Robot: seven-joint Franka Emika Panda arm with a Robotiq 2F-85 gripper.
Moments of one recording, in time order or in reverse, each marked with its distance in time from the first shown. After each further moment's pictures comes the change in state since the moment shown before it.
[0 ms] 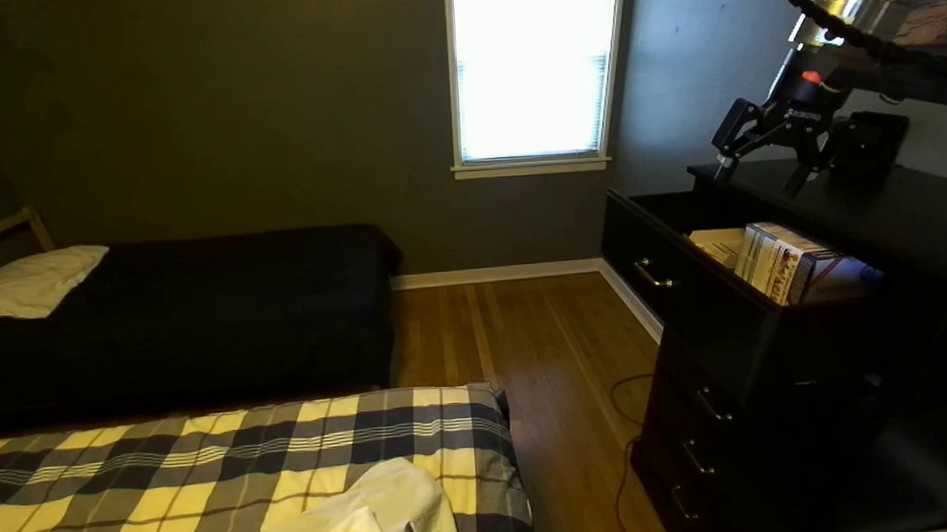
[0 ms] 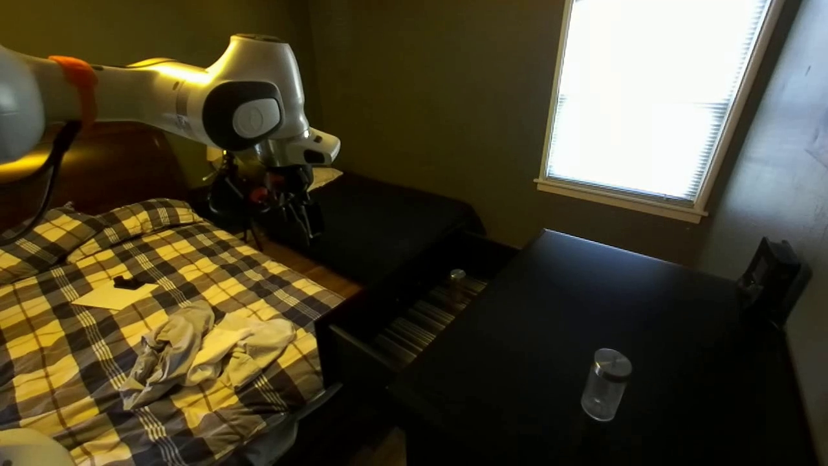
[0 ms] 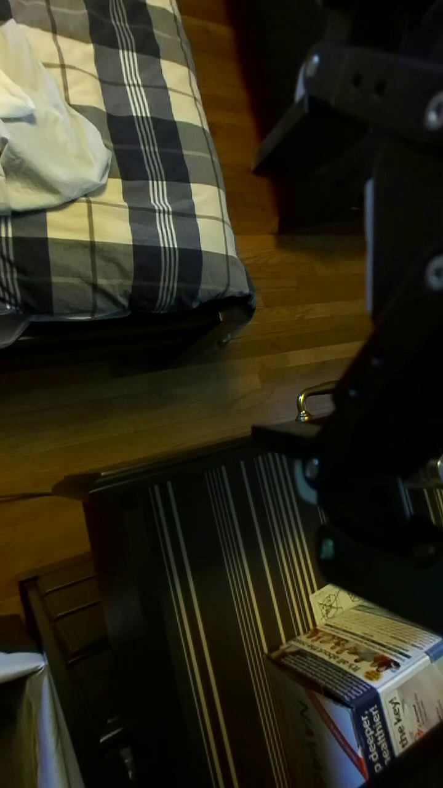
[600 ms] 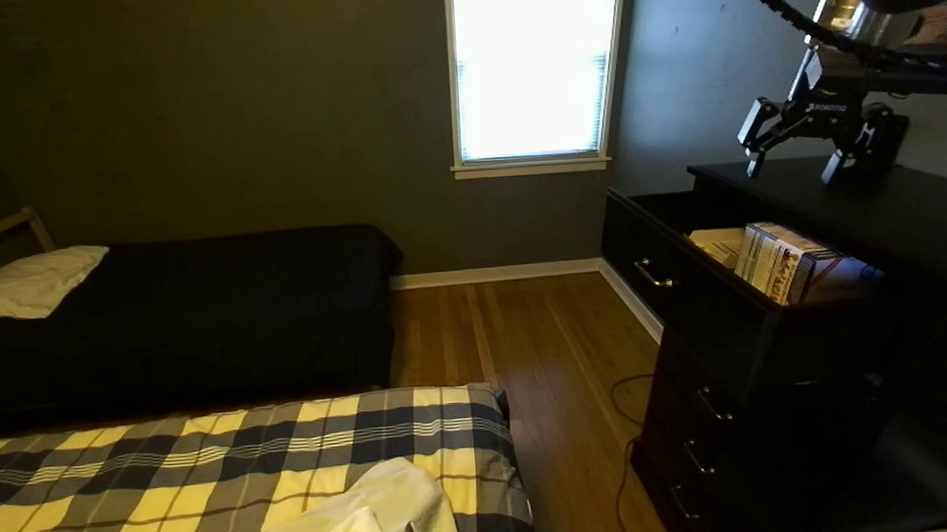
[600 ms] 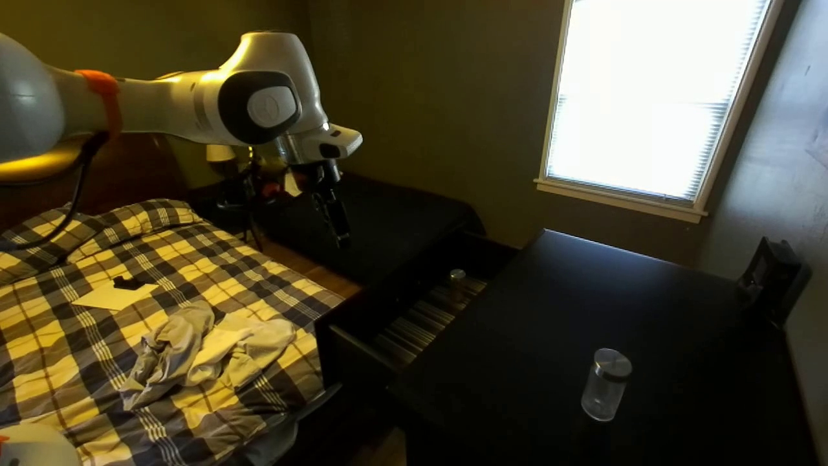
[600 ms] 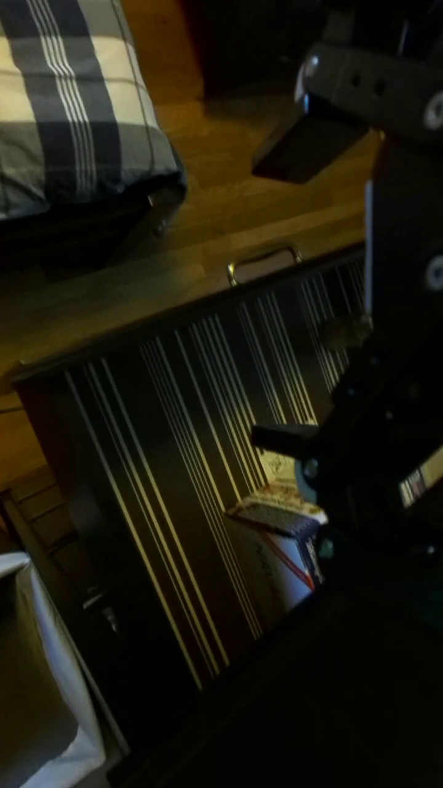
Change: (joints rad) arm -0.093 0.026 0.019 0.035 -0.198 0.000 0.202
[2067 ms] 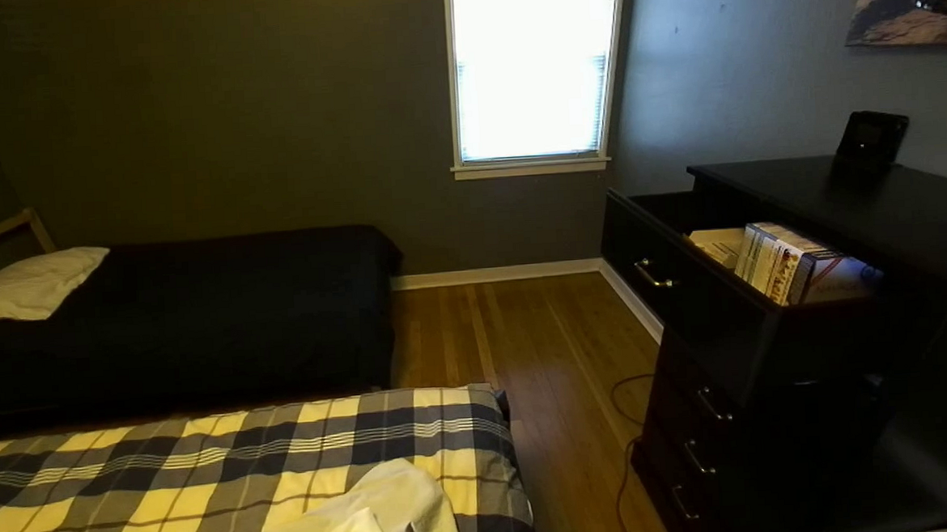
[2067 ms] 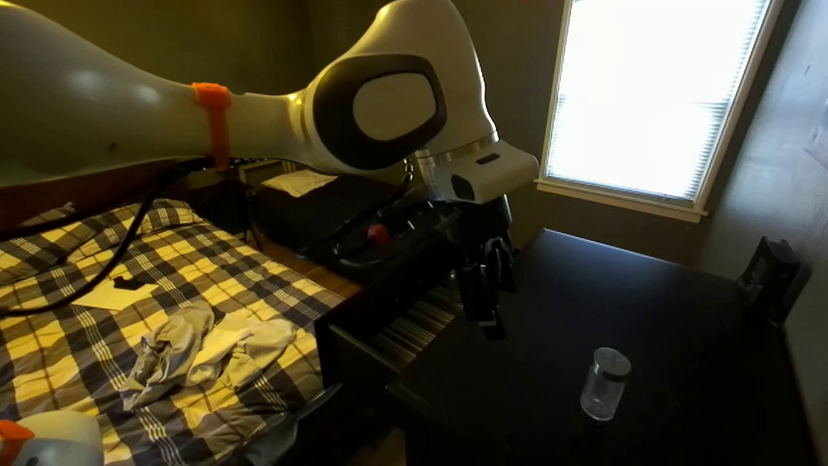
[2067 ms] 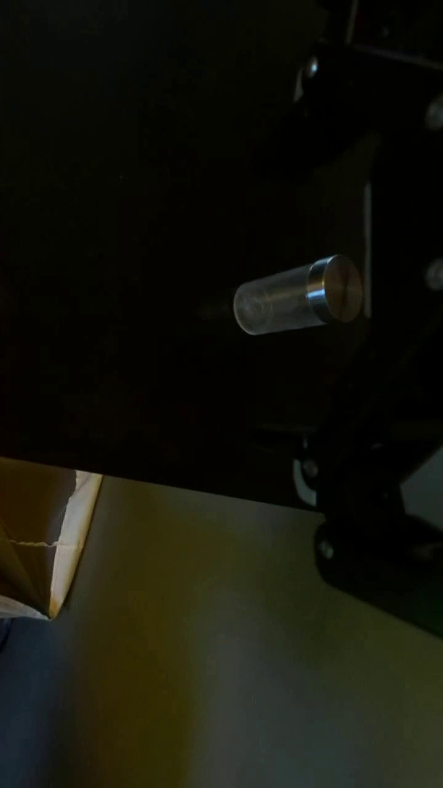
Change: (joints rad) arm -0.324 0.063 -0.285 0.076 -0.308 0.034 0.373
